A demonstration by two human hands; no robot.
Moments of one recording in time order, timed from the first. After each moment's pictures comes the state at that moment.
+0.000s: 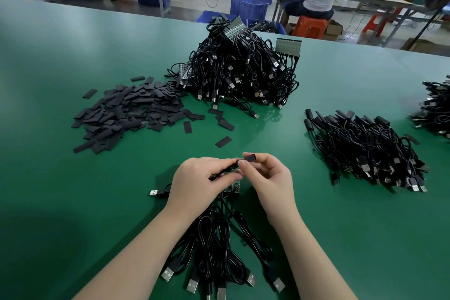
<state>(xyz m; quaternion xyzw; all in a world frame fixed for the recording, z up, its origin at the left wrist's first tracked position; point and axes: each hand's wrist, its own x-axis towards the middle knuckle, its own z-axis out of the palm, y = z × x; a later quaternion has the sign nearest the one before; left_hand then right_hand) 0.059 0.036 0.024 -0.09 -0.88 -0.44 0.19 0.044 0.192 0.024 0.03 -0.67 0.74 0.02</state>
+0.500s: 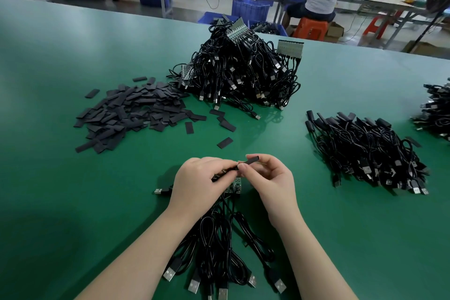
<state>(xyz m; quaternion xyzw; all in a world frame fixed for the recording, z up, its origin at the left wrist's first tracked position) 0.058 0.037 0.022 -0.09 -0.88 -0.41 0.21 0.043 0.193 0.023 0.02 -0.66 0.75 0.01</state>
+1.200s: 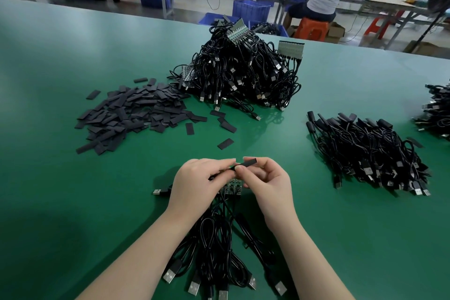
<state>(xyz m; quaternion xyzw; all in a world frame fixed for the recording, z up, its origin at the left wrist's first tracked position) 0.059 0.035 0.020 -0.08 -0.86 -0.45 0.24 0.046 0.187 0.021 0.02 -0.67 0.74 0.00</state>
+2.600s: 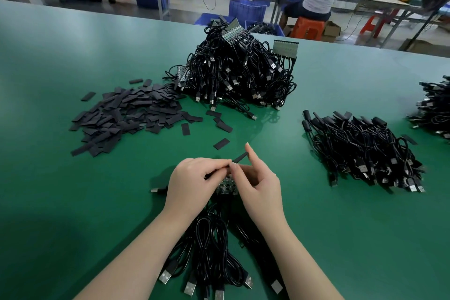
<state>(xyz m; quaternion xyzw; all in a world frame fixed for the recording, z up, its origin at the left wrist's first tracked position) 0.059 0.036 0.022 -0.07 -0.86 -0.43 0.25 0.050 0.179 0.013 0.05 -0.76 0.65 0.04</state>
